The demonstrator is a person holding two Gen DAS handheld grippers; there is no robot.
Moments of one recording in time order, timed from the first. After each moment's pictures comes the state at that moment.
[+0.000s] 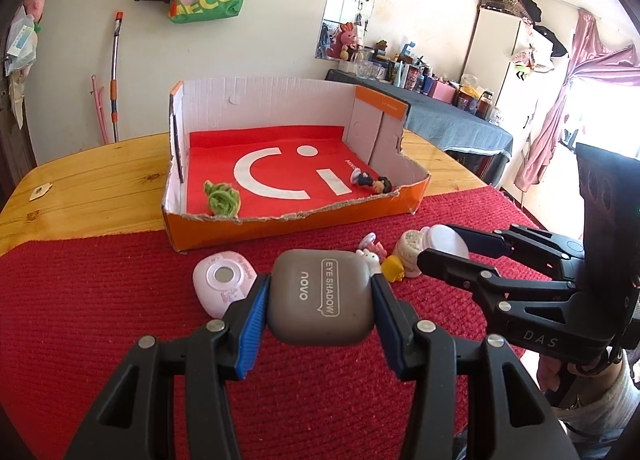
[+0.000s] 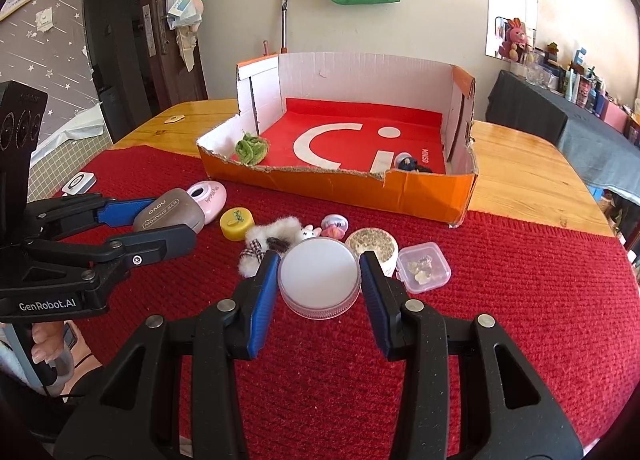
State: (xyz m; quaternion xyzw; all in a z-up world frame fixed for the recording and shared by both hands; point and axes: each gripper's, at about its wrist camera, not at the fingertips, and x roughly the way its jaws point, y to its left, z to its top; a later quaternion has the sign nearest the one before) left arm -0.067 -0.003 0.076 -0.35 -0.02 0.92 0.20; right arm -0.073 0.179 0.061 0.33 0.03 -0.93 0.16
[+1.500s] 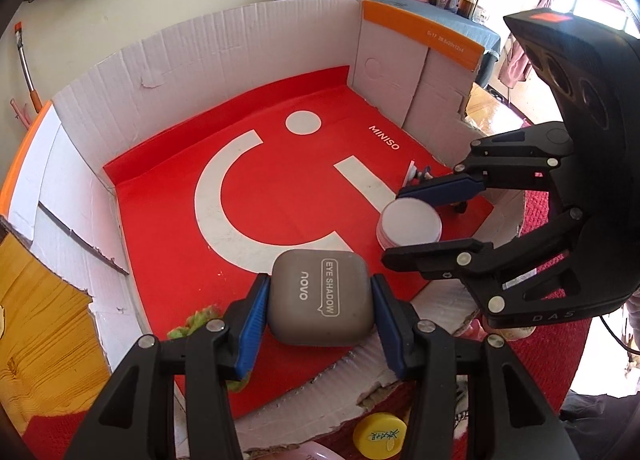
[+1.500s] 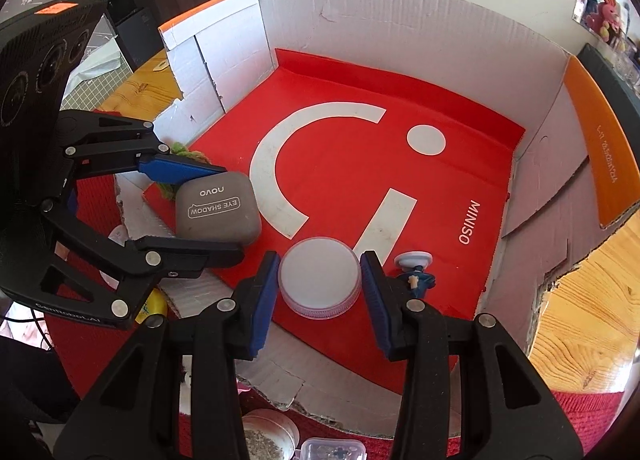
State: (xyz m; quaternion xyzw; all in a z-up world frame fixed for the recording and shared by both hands) left arm -0.237 0.036 0.055 -0.49 0.11 0.82 0.26; right arm -0.247 0.173 0.041 0.49 0.09 -0.83 0.26
